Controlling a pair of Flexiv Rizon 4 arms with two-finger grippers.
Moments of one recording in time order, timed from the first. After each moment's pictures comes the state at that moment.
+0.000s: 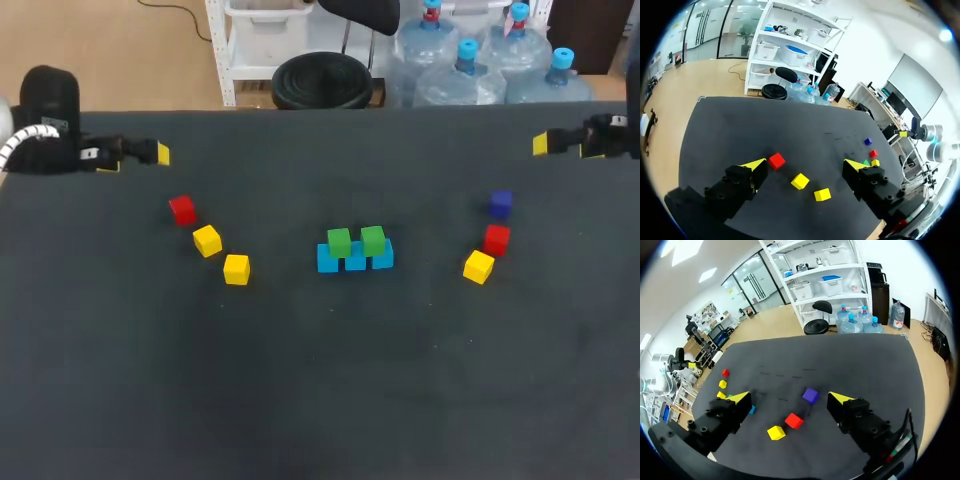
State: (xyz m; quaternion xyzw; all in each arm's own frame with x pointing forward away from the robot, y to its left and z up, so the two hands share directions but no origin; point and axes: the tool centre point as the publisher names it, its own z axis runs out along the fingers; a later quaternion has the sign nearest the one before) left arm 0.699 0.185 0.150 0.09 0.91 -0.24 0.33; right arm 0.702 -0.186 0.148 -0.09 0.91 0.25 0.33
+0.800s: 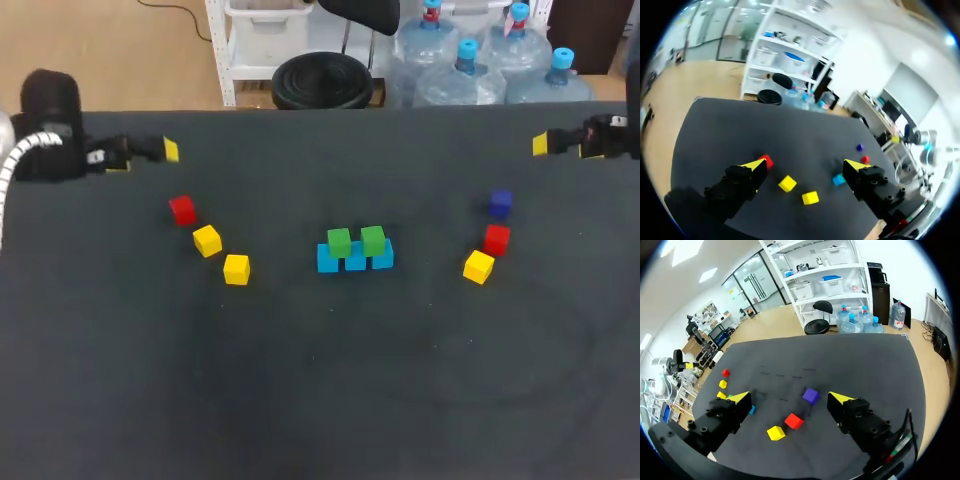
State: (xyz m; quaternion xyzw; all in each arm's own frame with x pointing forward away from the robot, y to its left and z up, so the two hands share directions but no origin) left arm 0.685 0.165 0.159 0.09 0.89 -0.27 0.35; right arm 0.703 -0.186 0.147 -0.09 0.91 0.25 0.33
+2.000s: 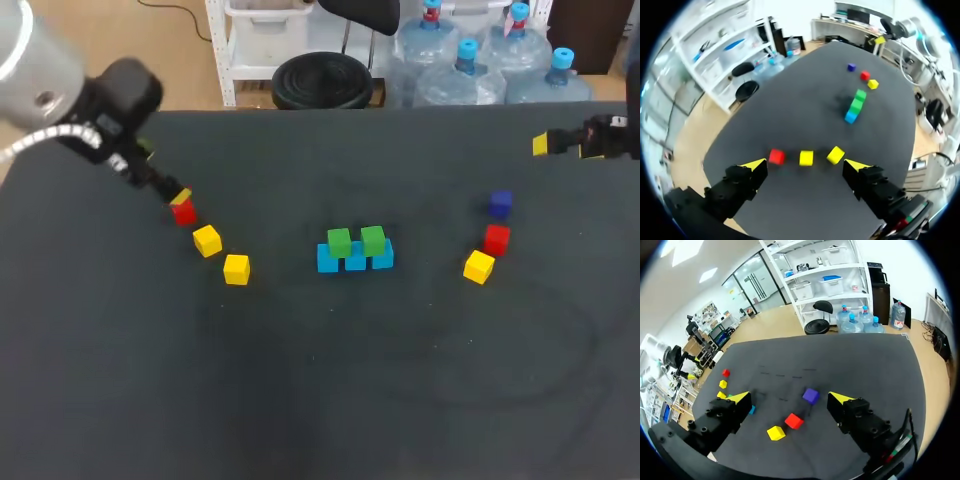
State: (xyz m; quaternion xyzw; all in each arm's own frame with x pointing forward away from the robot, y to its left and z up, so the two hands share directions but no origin) left arm 0.675 0.145 0.152 0.46 0.86 -0.07 0.23; right arm 0.703 -0.186 0.147 -0.09 0.91 0.25 0.33
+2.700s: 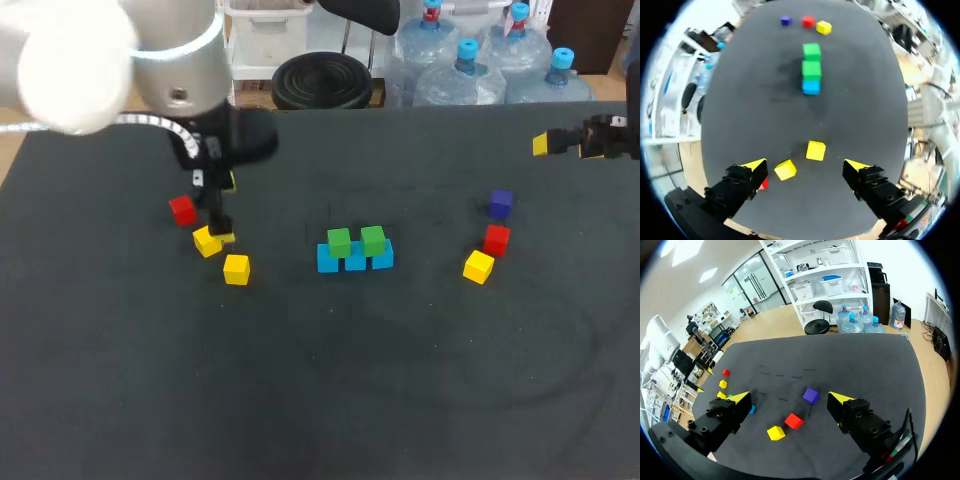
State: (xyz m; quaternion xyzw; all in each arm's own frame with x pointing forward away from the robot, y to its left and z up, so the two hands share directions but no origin) left arm 0.662 0.094 0.085 0.69 0.72 0.00 0.01; right arm 0.703 -0.186 0.147 -0.09 0.91 0.25 0.33
